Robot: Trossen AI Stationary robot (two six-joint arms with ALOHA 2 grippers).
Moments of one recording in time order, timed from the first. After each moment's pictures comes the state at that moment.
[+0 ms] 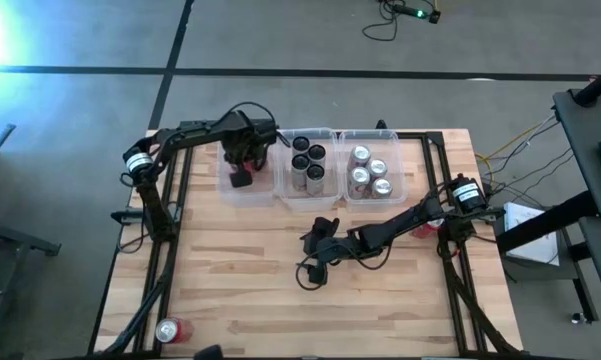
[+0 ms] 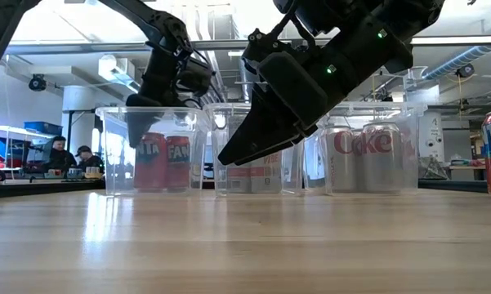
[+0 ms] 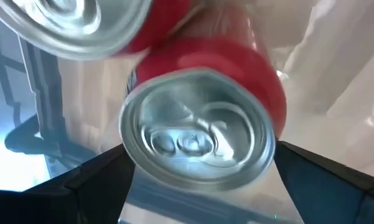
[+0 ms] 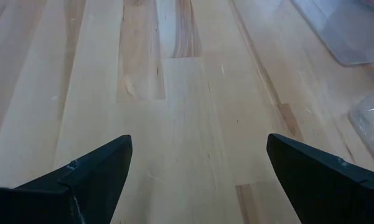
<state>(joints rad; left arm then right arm) 0.58 1.81 1.44 -1.36 -0.28 0.23 0.26 1.94 1.03 0.21 0.28 0.21</state>
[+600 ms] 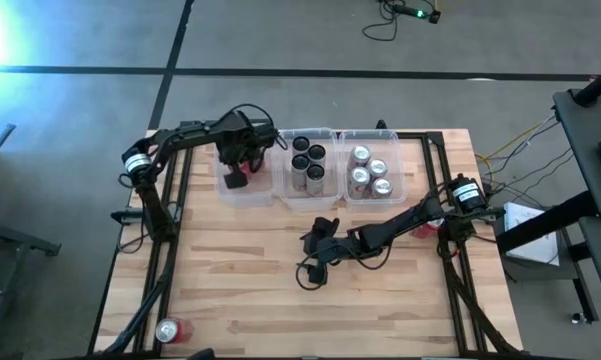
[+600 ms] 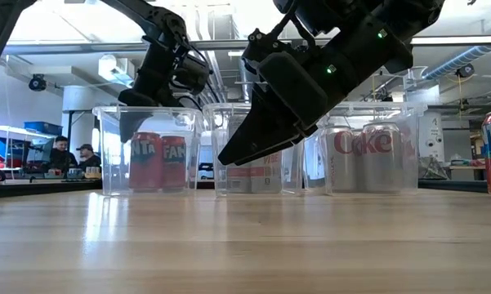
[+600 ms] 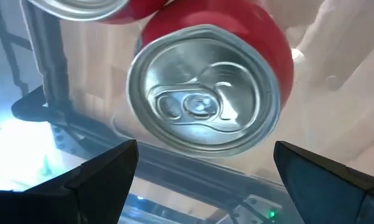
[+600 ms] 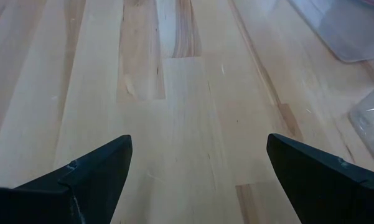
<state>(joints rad) 0.57 1.80 1.44 -1.46 -0.33 0.17 0.26 1.94 1.03 0.21 0.28 0.21</state>
